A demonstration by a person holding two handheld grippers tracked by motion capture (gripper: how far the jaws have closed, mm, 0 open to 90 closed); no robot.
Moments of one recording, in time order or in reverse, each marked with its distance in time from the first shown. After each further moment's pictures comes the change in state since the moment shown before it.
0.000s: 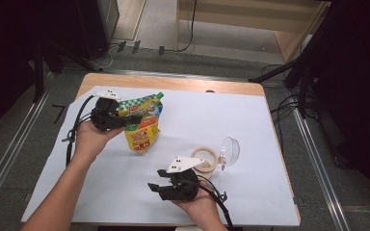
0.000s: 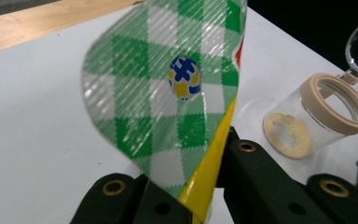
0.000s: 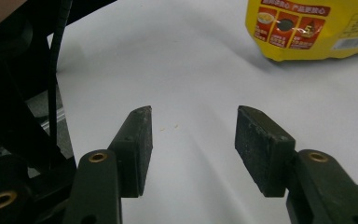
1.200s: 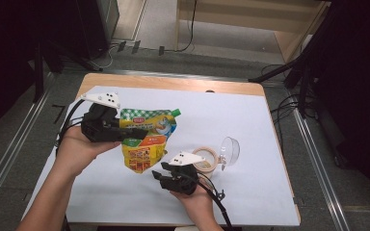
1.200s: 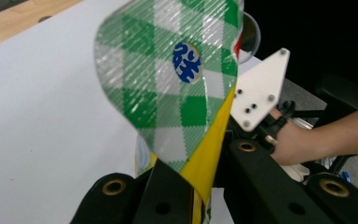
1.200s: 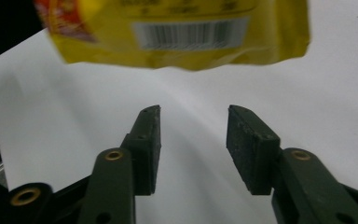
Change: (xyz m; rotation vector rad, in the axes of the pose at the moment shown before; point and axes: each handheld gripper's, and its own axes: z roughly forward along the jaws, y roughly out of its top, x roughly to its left) left arm -0.090 0.026 -0.055 0.067 -0.199 0.149; right arm -0.014 -0.004 0.014 -0.063 -0.162 0.109
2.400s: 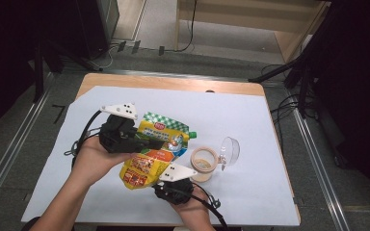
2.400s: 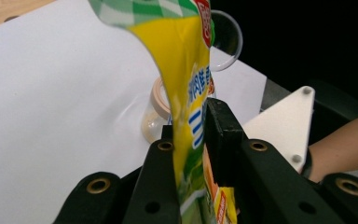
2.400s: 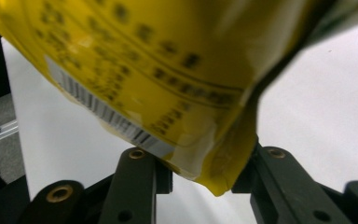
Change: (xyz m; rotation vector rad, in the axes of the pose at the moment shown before) left arm -0.018 0.001 0.038 -0.015 -0.019 -0.010; right arm 0.030 -0.010 -0.001 -0.036 0.024 -0.183
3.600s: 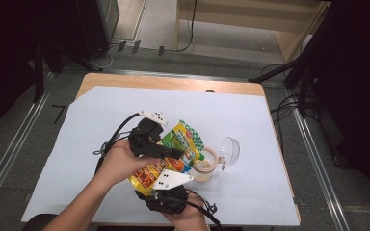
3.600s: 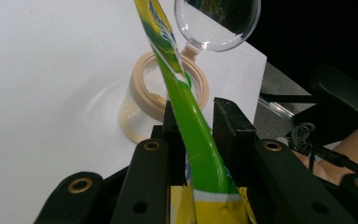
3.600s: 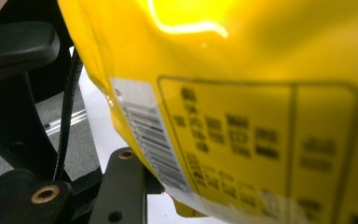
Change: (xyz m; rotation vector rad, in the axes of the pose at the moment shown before) left arm 0.005 0.006 0.060 0.127 -0.066 -0.063; right arm 0.024 0.010 -0.008 -0.014 0.131 0.002
